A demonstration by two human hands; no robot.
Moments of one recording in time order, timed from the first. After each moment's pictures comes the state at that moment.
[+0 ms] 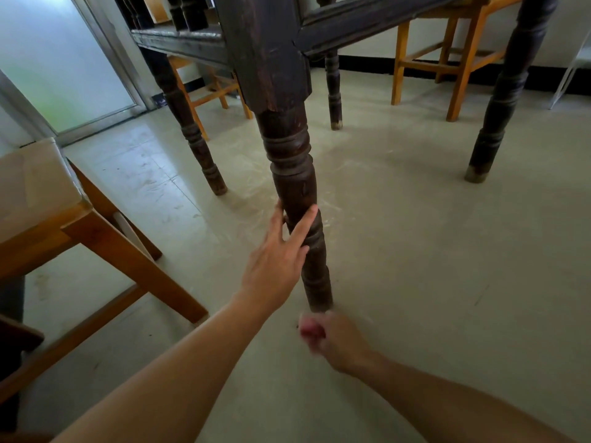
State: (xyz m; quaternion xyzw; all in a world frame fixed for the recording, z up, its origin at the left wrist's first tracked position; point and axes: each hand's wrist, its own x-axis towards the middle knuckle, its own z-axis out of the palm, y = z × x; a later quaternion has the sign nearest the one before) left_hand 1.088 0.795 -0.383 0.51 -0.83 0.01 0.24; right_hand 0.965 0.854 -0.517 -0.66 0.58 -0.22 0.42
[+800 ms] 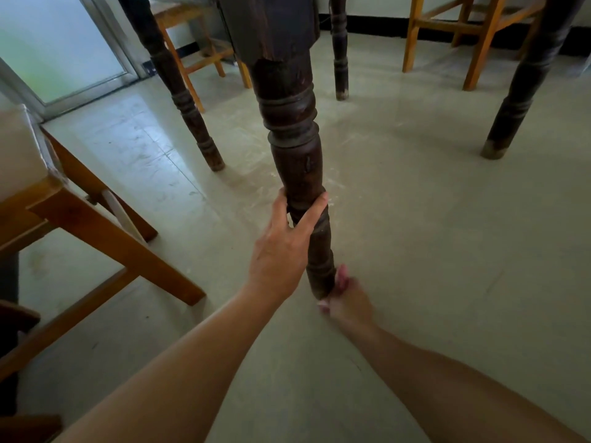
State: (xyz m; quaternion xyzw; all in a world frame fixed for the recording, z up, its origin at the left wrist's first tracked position) left_hand 1.082 0.783 -0.407 0.52 -0.82 0.03 0.26; right_hand 0.962 0.805 -0.548 -0.41 0.74 -0.27 0.46
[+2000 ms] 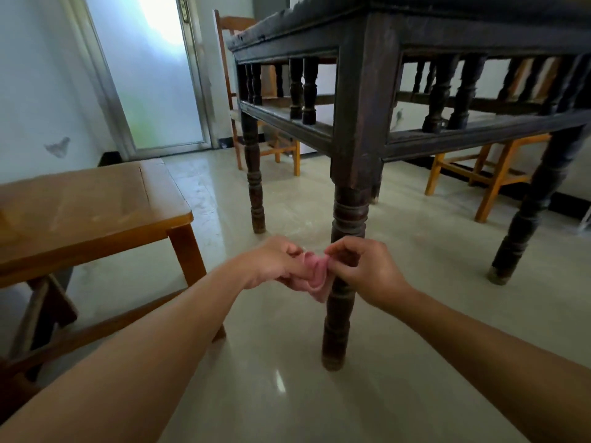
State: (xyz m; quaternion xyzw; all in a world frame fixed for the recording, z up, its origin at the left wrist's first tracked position) left_hand 1.148 0.807 -0.262 0.57 -0.64 -0.47 0.24; right_hand 0.959 0.822 -0.274 -0.75 0.49 -0.36 0.26
